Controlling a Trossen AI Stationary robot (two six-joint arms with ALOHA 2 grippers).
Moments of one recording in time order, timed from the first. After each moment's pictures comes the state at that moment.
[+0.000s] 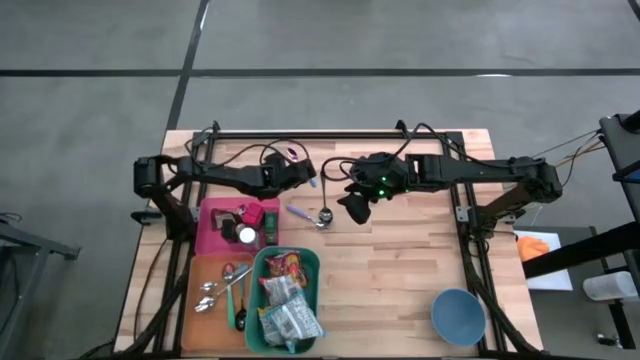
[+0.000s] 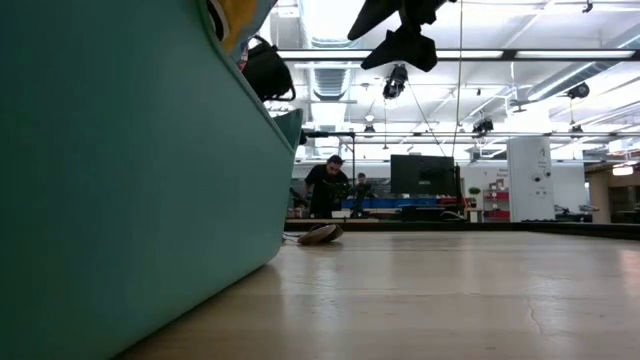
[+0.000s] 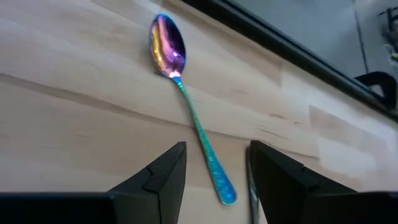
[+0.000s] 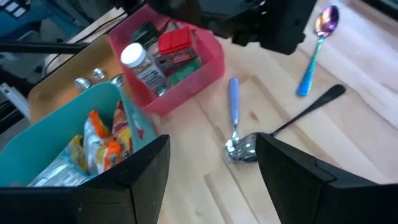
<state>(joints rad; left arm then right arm) 0.26 1.72 0.93 -0.18 -0.58 -1.44 -0.05 1.45 1.31 -0.57 0.03 0.57</state>
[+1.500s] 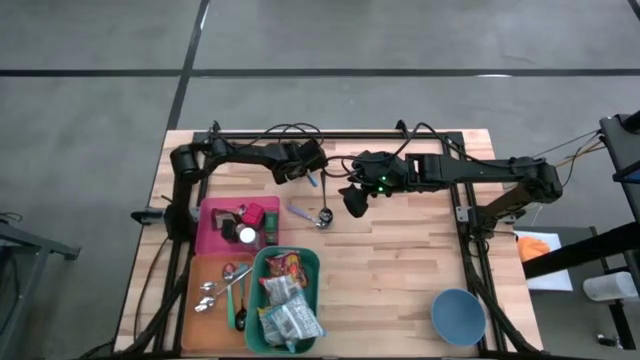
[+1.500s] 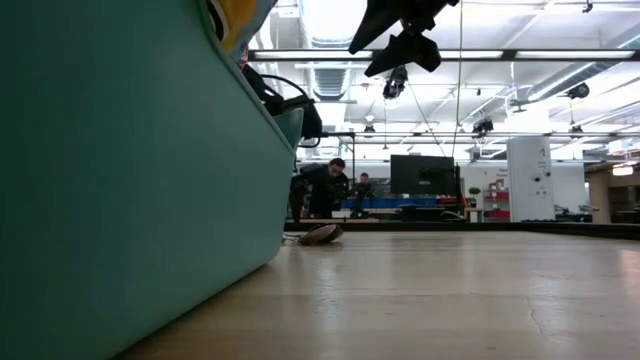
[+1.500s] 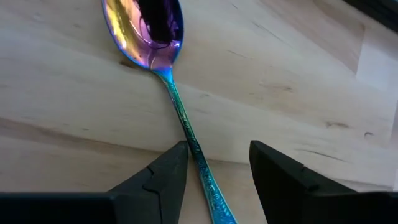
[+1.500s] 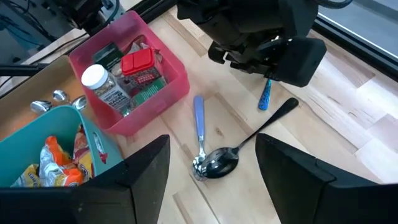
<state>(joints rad) 0.44 2.05 1.25 -0.39 -0.24 -1.39 -0.06 1.45 1.31 -0.58 0.19 0.57</state>
